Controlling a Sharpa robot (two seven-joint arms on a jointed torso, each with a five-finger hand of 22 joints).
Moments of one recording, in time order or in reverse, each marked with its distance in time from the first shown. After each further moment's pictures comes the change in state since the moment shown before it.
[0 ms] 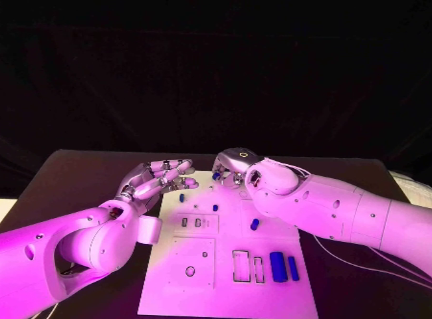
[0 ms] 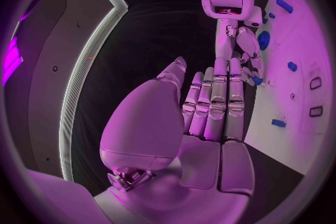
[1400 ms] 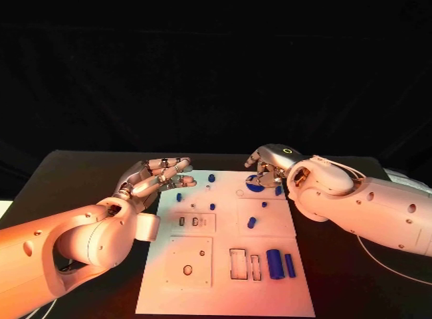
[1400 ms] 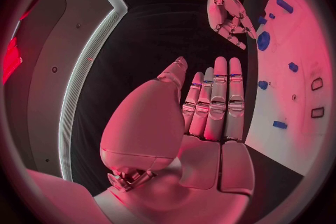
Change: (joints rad) left arm 0.001 -0.015 0.000 -0.004 0.000 0.005 -0.007; left_hand 0.004 0.004 0.002 -0.013 0.000 0.000 0.000 -0.006 0.000 0.000 0.000 -0.012 0.000 0.000 0.000 -0.004 0.003 0.000 0.007 0.000 0.000 -0.002; right arm -0.002 -0.306 0.022 0.267 0.101 -0.015 -0.062; right_hand -0.096 -0.139 -0.164 0.112 0.096 -0.149 -0.001 0.002 -0.007 0.236 -0.040 0.222 0.154 0.002 -0.030 0.245 0.313 -0.055 0.146 -0.013 0.295 0.411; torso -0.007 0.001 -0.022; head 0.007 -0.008
